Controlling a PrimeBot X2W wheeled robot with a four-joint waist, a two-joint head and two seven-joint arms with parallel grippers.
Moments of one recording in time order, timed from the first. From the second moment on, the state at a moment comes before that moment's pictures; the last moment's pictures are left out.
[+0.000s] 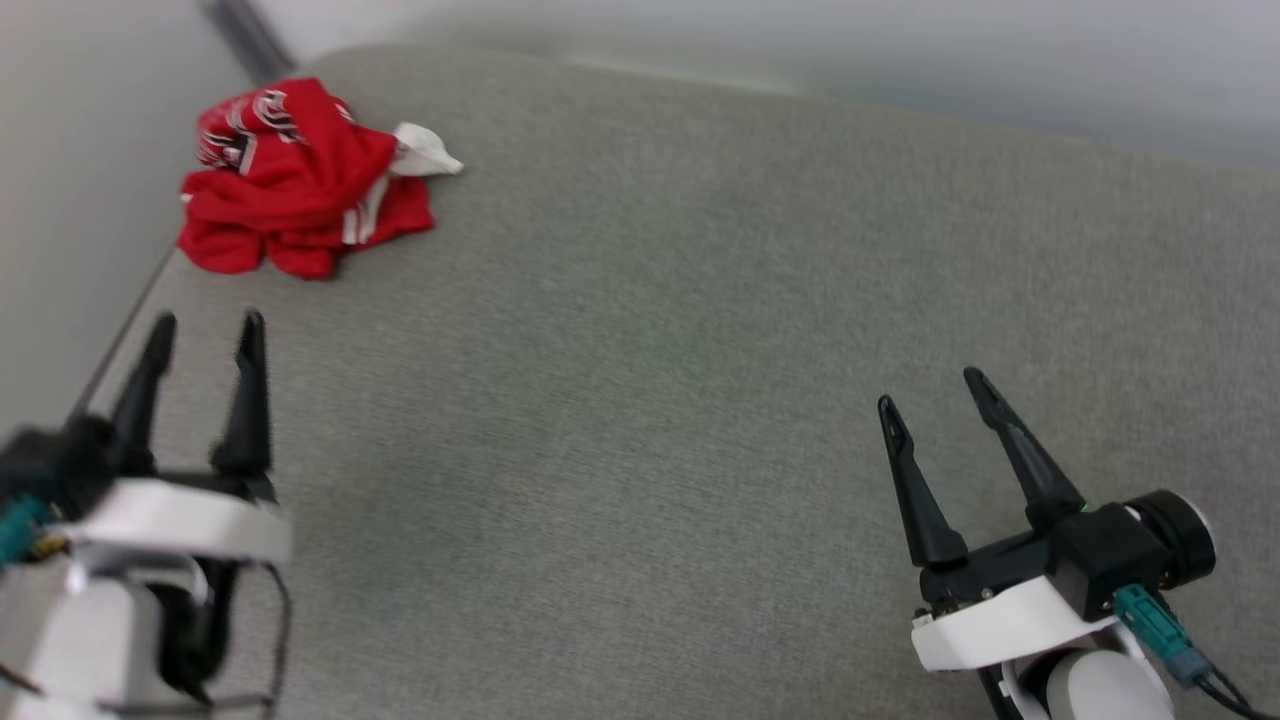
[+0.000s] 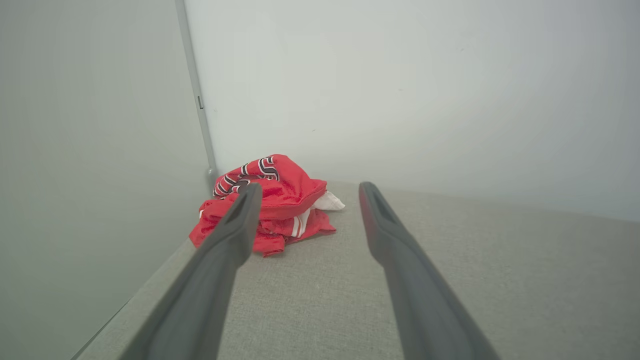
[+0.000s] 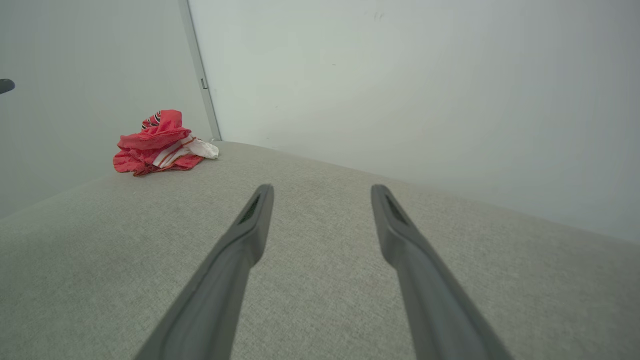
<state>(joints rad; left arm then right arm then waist) -0.22 0.26 0.08 0.13 -0.35 -0.13 -0.26 -0.09 -0.05 0.15 0.01 0.00 0.13 -0.26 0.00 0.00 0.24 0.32</state>
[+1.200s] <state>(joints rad) -0.91 0.96 -0.37 0.61 -1.13 -0.13 0.55 -0.19 -0.05 0.15 -0.06 -0.04 0.13 -0.27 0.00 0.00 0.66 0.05</state>
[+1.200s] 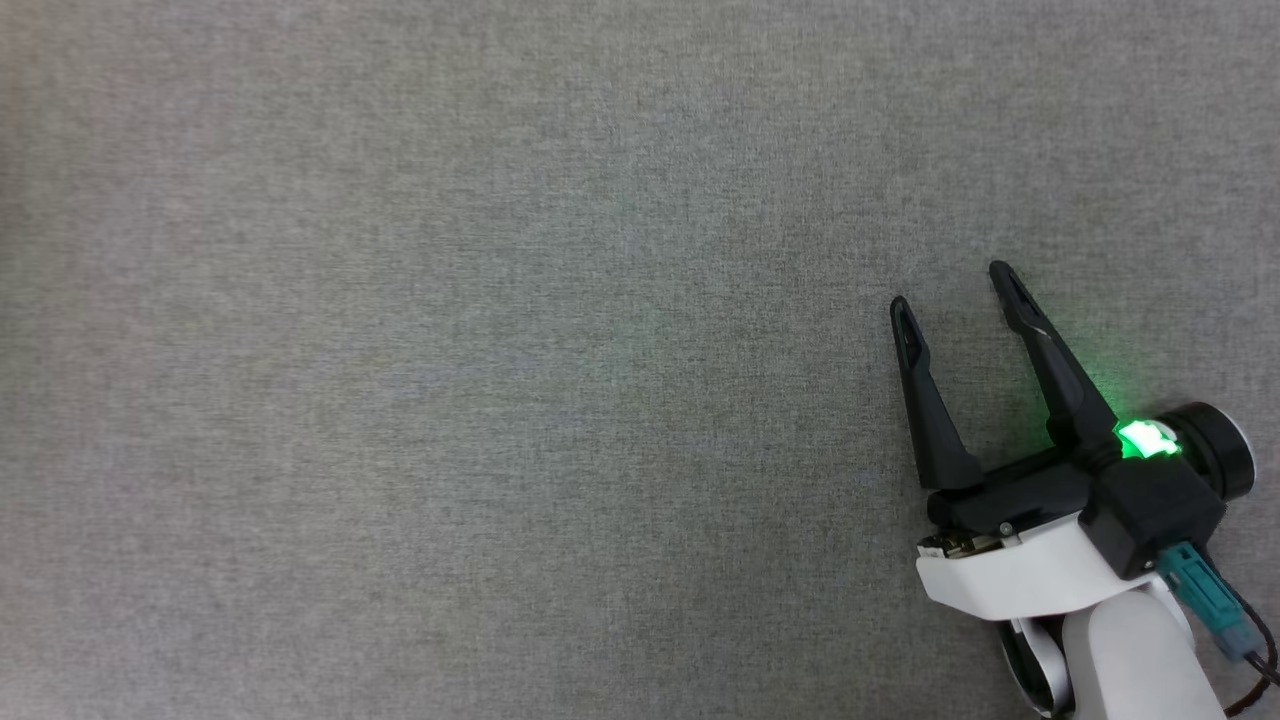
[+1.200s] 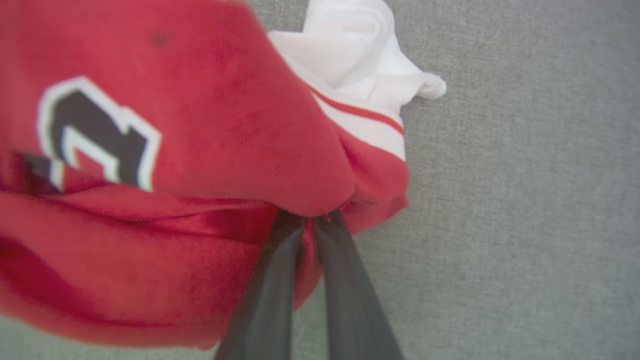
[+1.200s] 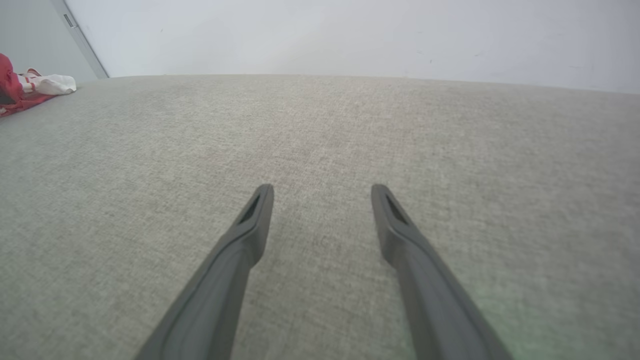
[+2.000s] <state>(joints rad) -0.68 0.82 -0.76 0.11 -1.15 -0.13 0.25 -0.14 -0.05 0.10 0.03 0.07 0.13 -0.26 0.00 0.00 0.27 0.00</state>
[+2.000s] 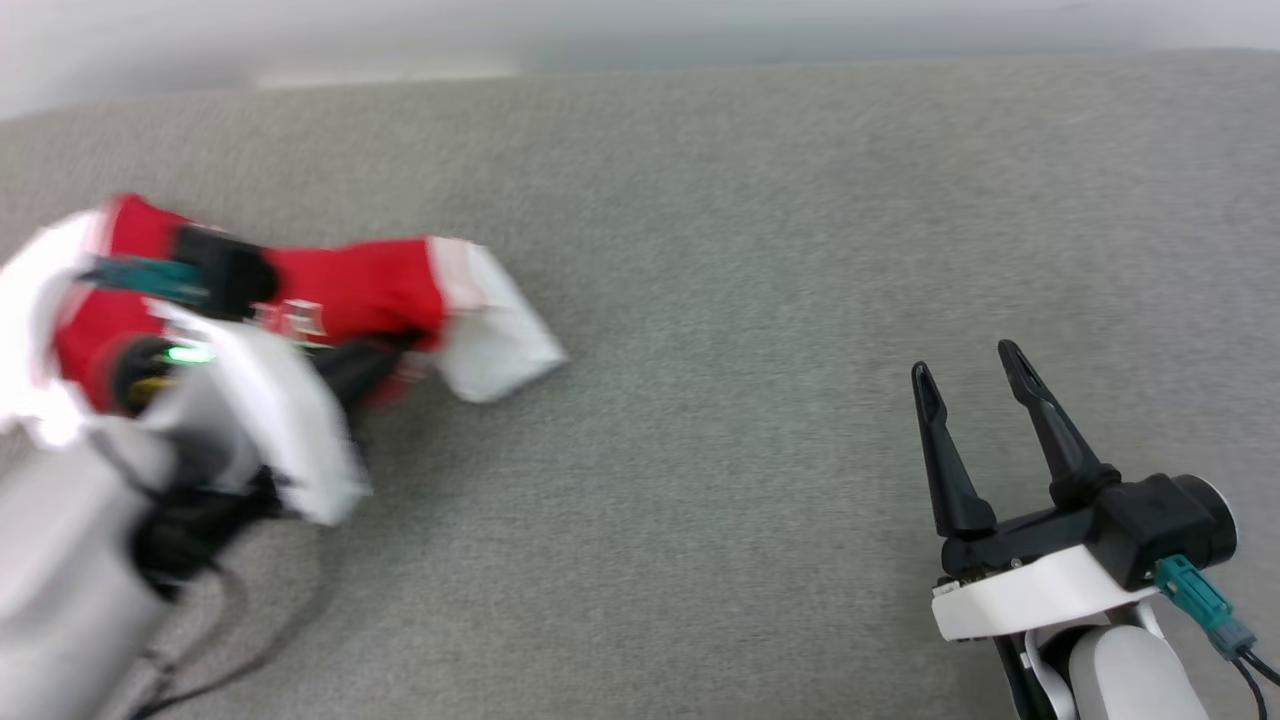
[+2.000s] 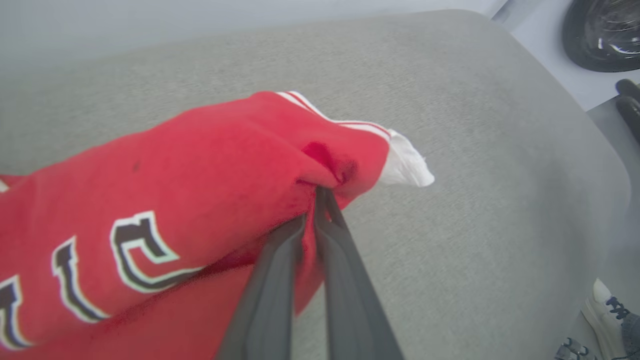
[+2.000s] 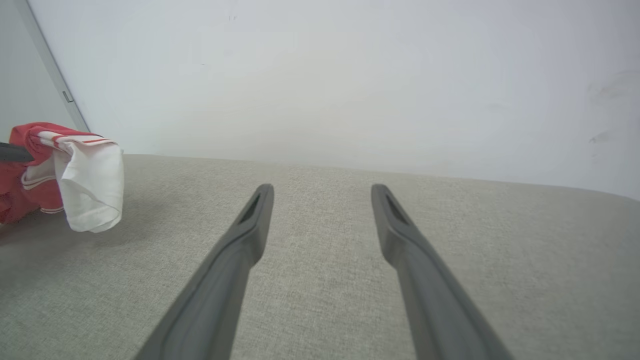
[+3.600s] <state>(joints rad) -0.38 0.46 -0.39 0.10 -0.56 0.04 -0.26 -0.05 -0.05 0.06 0.03 0.07 0.13 -0.26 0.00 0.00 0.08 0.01</state>
